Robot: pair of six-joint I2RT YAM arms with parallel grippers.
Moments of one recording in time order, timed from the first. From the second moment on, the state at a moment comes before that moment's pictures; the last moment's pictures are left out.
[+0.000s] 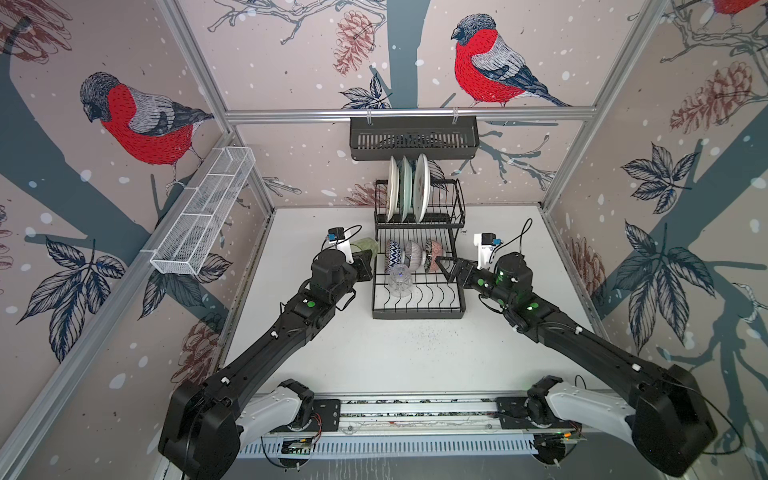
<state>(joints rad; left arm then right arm) -0.48 1.09 0.78 -0.01 -0.06 -0.54 0.54 1.12 0.65 0.24 -0.26 0.68</state>
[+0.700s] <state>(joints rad) -0.28 1.65 1.22 -0.41 -0.34 -0.44 0.56 1.08 0.64 0.07 -0.10 0.50</state>
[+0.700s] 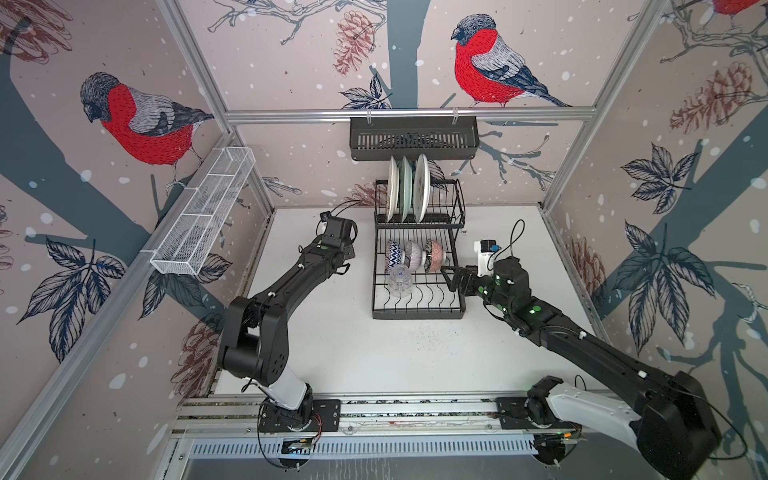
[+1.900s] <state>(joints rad) -0.01 2.14 1.78 -0.61 -0.13 -0.36 0.56 1.04 0.58 0.03 -0.08 0.50</state>
